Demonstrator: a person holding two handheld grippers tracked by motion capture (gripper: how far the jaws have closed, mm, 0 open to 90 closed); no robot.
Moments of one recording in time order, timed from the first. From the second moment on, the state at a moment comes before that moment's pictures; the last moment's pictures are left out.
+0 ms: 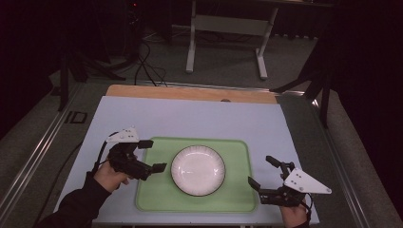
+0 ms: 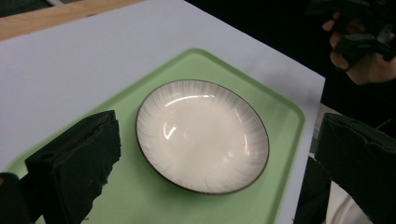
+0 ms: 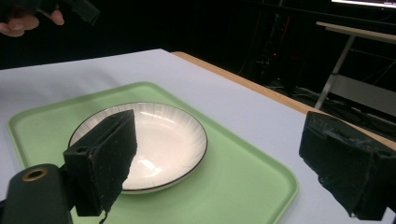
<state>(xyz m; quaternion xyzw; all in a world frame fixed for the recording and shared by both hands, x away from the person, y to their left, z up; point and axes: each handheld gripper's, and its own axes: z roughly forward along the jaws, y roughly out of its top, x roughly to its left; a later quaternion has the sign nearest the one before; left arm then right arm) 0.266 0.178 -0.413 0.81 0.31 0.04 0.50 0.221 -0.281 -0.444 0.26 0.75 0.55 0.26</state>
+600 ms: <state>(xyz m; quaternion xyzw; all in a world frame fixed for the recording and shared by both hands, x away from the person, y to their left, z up) 0.250 0.192 -0.446 0.80 0.29 0.06 0.52 0.221 -0.279 -0.445 0.26 0.75 0.55 0.26</state>
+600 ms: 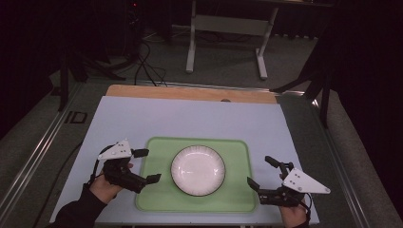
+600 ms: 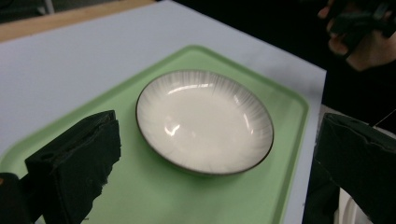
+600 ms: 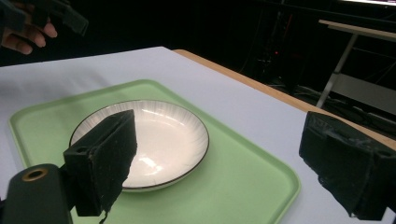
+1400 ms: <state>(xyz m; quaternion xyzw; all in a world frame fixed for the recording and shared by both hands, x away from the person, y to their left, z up) 0.237 0.181 -0.472 0.81 0.23 0.09 0.54 0.221 -0.276 -0.450 0.25 0.76 0.55 0.24</state>
